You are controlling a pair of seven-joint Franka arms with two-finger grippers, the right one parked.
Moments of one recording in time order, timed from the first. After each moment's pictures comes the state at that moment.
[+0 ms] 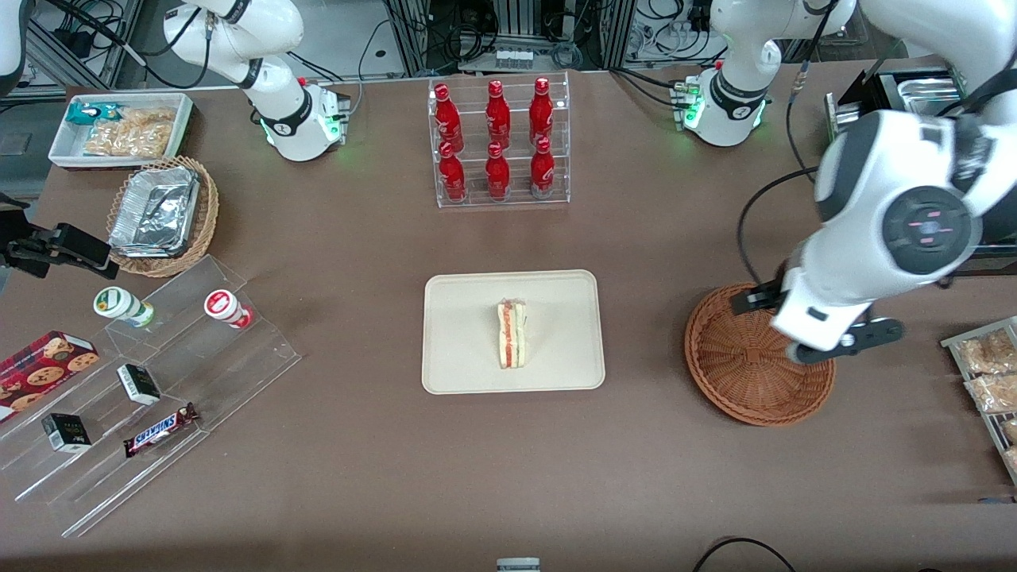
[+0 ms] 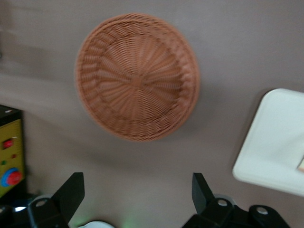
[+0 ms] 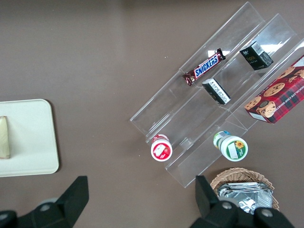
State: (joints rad) arm 0.02 0.32 -0.29 -1.38 0.14 1.45 -0.47
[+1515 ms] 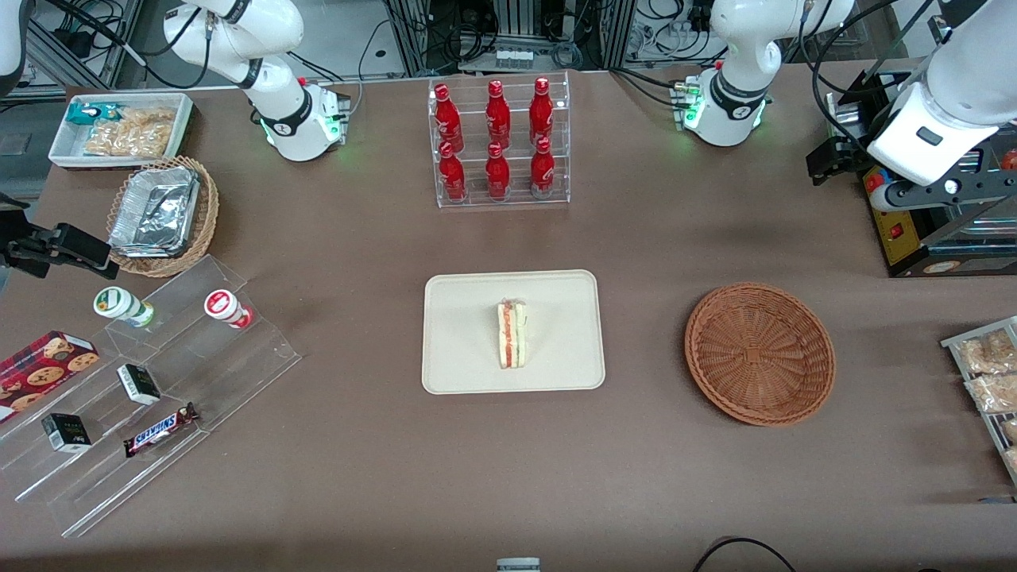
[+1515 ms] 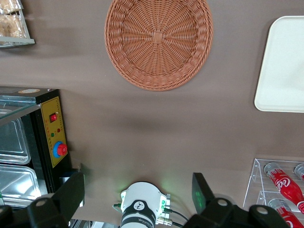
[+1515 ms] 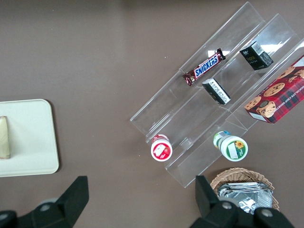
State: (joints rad) arm 0.10 -0.06 -0.26 -1.57 0.06 1.30 -0.20
